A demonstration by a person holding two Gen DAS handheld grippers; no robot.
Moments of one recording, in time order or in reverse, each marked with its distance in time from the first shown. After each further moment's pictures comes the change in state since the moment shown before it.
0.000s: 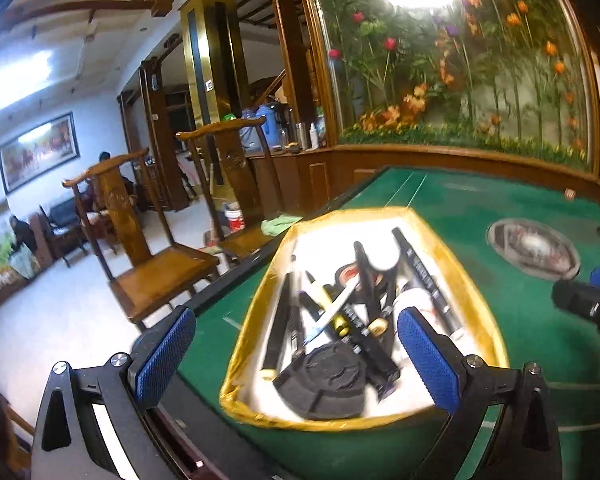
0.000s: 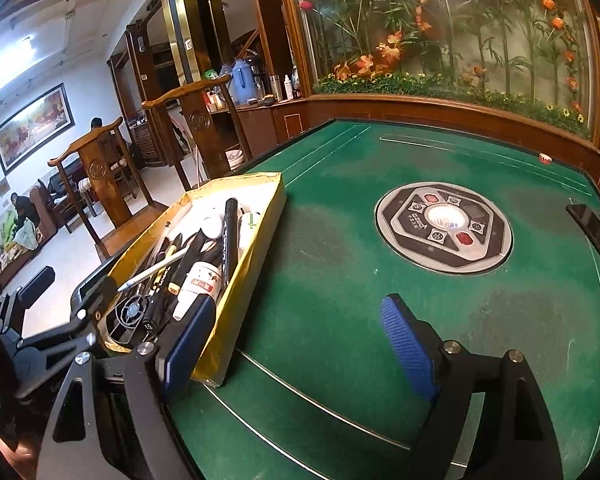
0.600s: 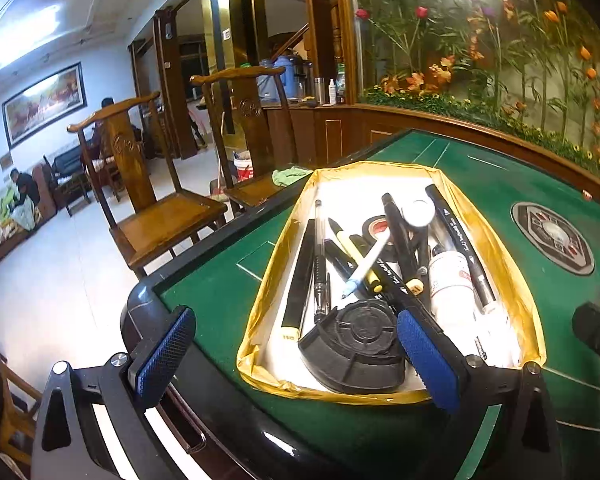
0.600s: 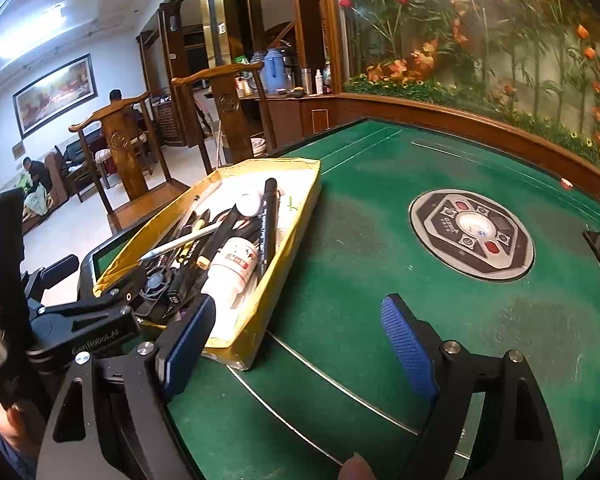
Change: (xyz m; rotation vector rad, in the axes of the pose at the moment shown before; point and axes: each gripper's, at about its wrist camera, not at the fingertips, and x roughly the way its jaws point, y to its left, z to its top) left arm 0.028 0.023 -0.013 -0.110 0.169 -0.010; right arm 0.001 0.034 -0.012 -0.130 0.014 0.036
